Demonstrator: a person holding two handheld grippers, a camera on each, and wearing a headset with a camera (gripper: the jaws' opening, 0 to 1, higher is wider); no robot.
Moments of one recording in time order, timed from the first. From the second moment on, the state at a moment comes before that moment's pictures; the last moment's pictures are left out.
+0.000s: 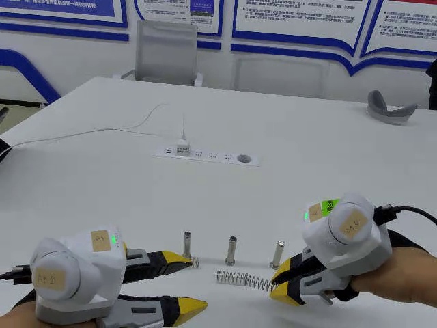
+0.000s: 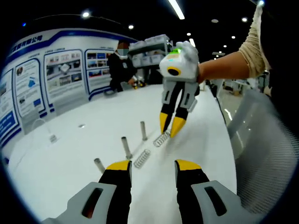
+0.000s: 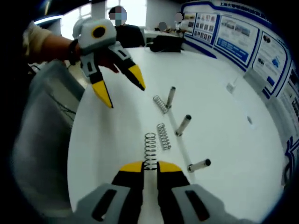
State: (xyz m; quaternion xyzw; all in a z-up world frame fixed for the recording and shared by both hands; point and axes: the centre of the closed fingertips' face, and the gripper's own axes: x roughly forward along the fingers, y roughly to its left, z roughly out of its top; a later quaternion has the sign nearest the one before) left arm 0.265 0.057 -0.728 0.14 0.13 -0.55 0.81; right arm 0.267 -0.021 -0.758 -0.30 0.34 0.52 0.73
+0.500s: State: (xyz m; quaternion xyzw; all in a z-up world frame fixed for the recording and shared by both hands) left arm 0.261 0.040 -0.727 0.16 0.13 -0.58 0.79; right arm 0.257 0.001 -0.739 -0.33 0.32 0.55 0.70
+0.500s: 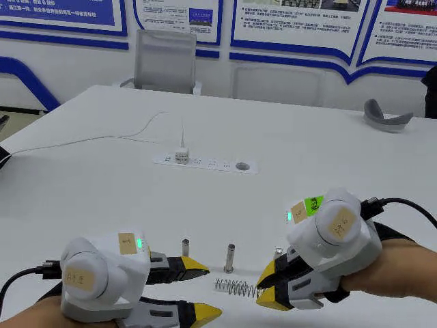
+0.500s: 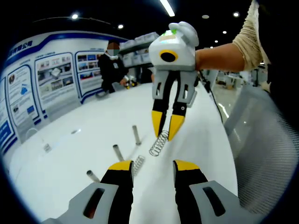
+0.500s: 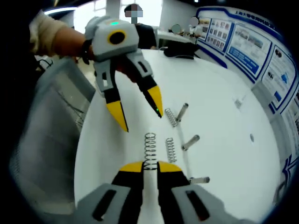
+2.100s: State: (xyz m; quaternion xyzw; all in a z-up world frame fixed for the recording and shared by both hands) left arm 0.251 0.021 -0.731 0.18 0.12 -0.60 0.77; right arm 0.241 0.045 -0.698 -0.34 0.27 0.60 0.67
